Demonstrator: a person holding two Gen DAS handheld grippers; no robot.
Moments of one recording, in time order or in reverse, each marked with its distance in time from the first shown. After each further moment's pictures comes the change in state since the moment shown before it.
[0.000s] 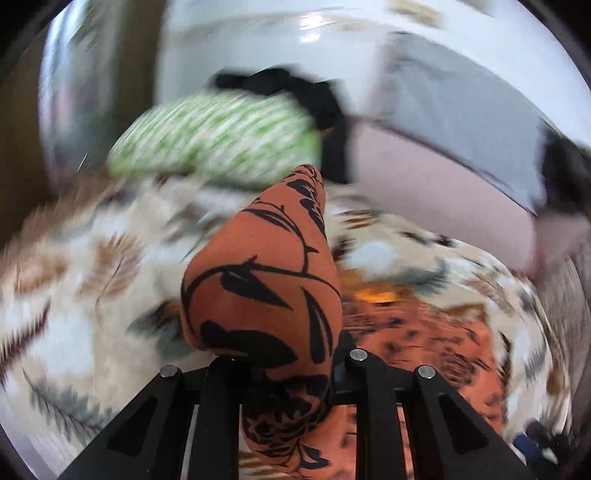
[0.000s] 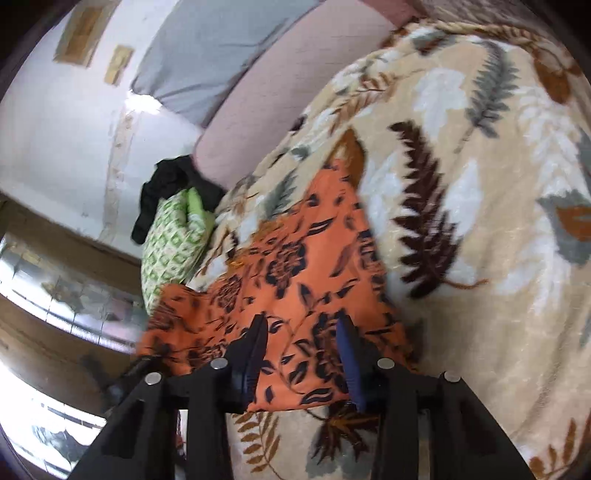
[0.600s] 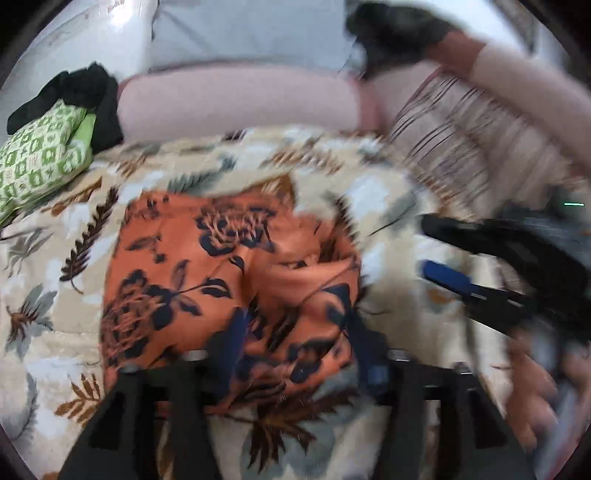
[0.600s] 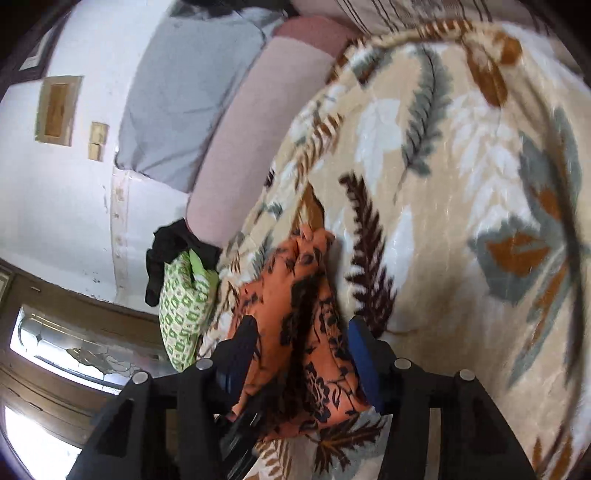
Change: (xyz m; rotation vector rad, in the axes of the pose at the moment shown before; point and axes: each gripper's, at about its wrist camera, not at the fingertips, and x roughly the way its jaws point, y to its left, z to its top) left arm -0.034 -0.158 -0.077 0.403 0.218 -0.468; right arm -0.054 -0.050 0.041 0.141 -0.140 0.066
